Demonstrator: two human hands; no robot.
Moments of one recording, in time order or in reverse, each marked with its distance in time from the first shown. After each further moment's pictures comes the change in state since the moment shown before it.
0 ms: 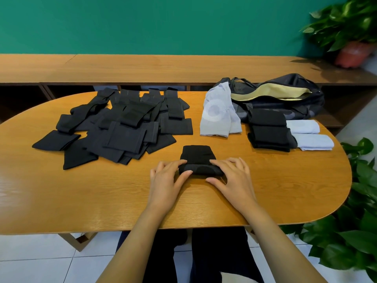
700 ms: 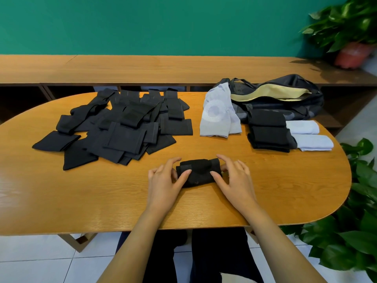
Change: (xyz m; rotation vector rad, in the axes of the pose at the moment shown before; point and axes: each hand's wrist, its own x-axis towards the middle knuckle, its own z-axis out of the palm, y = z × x) left_hand 0.000 0.001 -0.002 -0.071 0.082 -0.017; right_hand 0.001 -0.010 -0.010 0.087 -0.034 0.163
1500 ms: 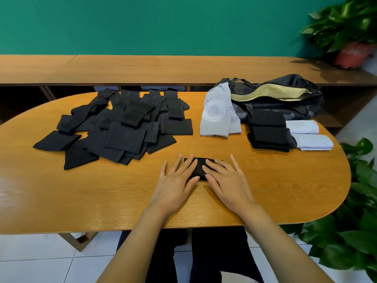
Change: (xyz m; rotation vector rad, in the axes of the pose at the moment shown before) left_hand 0.004 0.004 0.009 0.416 -0.395 0.219; right_hand 0.002 0.013 0.020 -0.333 -0.029 -0.354
